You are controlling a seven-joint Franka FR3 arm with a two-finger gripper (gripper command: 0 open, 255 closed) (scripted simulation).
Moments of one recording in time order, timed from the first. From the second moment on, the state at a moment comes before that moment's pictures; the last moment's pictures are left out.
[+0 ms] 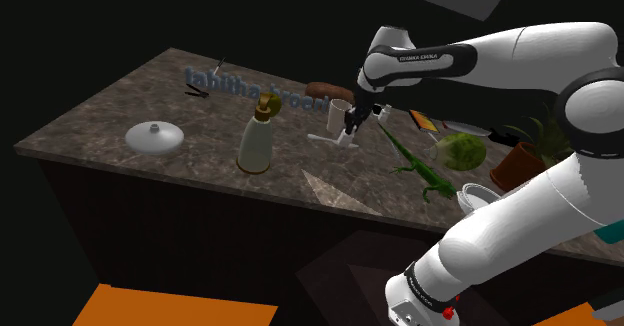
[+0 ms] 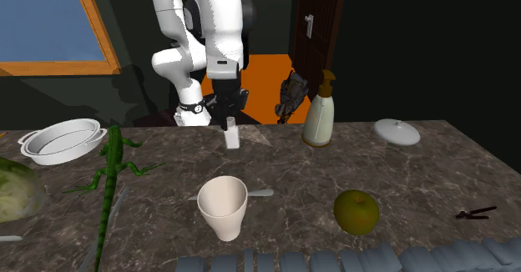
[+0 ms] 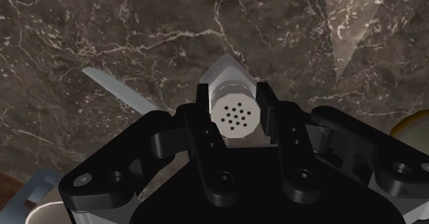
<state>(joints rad) -0.08 -0.17 -0.09 -2.24 -0.05 2.05 -0.25</state>
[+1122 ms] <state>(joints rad) -0.08 -0.22 -0.09 -2.05 -0.05 1.82 -0.25</state>
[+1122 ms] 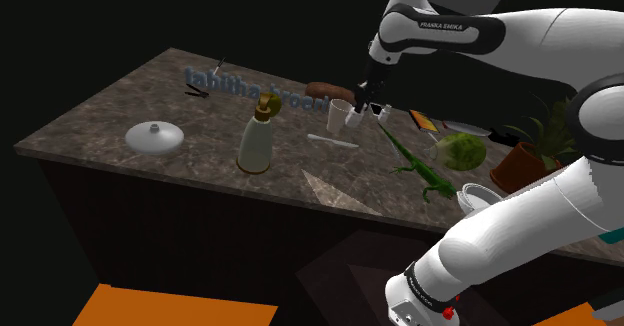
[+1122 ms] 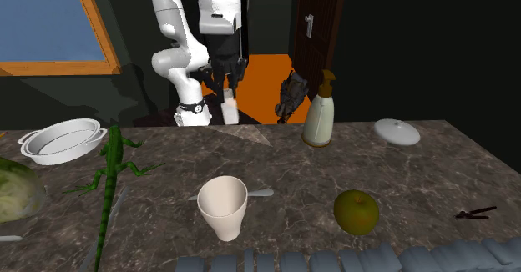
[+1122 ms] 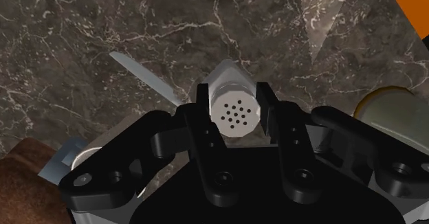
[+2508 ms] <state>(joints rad) -0.14 -0.21 -0.18 -1.85 -0.07 1.63 -0.40</state>
